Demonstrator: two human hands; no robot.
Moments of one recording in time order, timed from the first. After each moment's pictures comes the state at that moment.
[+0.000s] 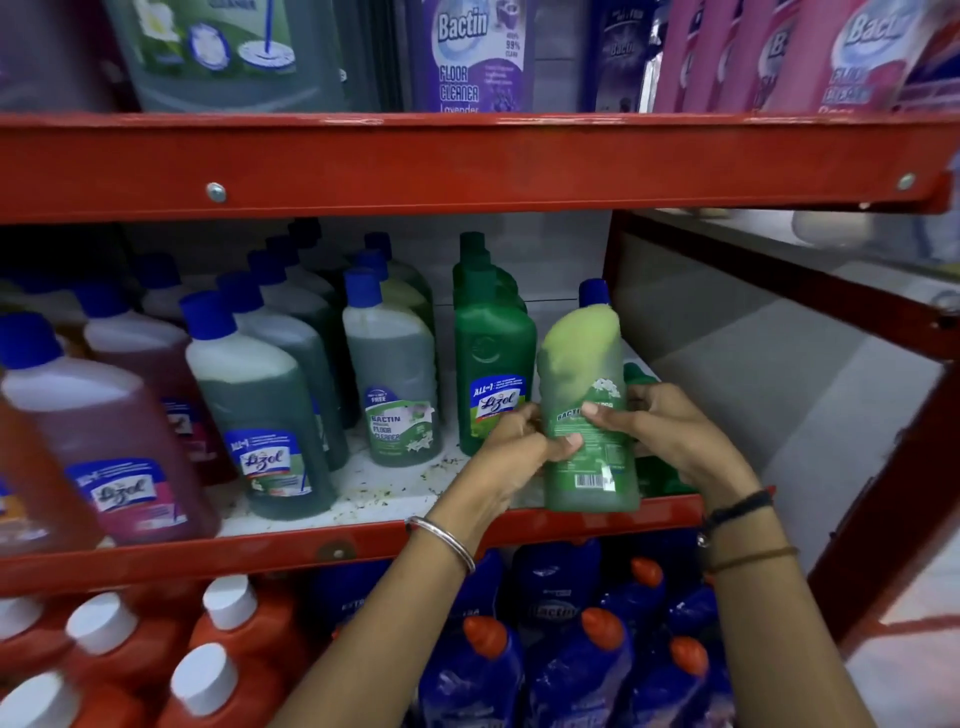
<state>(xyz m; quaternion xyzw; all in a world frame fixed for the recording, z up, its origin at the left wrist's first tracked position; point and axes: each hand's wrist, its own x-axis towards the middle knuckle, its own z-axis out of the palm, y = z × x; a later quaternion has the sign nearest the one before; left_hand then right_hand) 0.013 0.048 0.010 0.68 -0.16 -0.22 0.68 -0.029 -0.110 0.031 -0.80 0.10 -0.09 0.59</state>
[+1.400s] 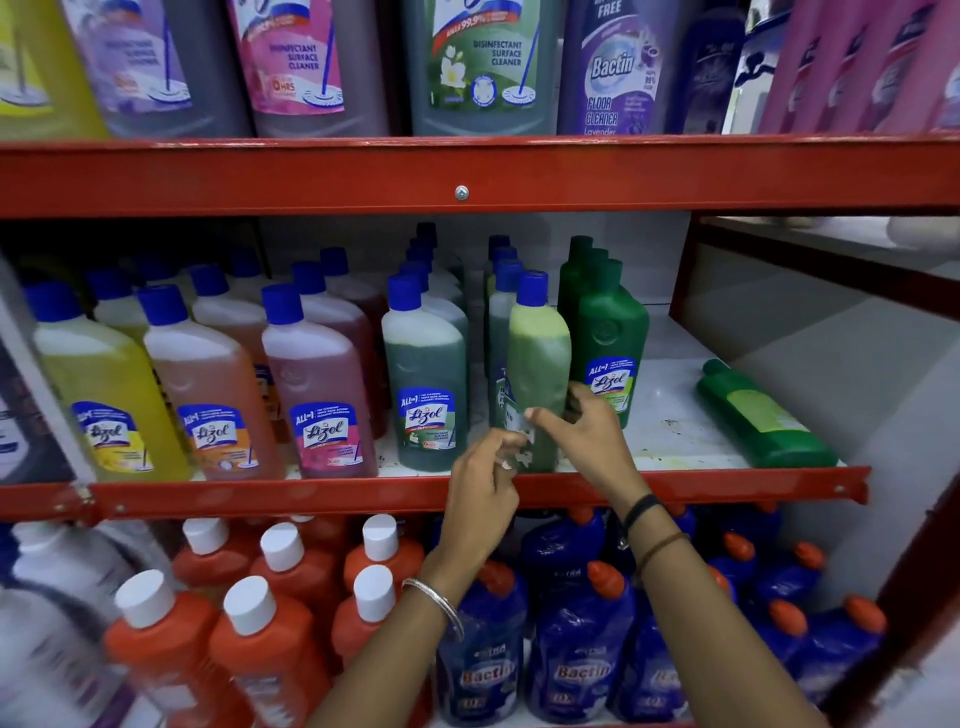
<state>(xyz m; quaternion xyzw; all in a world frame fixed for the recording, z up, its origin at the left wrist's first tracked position) -0.024 0.209 -0.047 0.79 -0.22 0.19 0.54 -0.007 0.072 -0.012 -0.80 -0.01 -0.22 0.56</state>
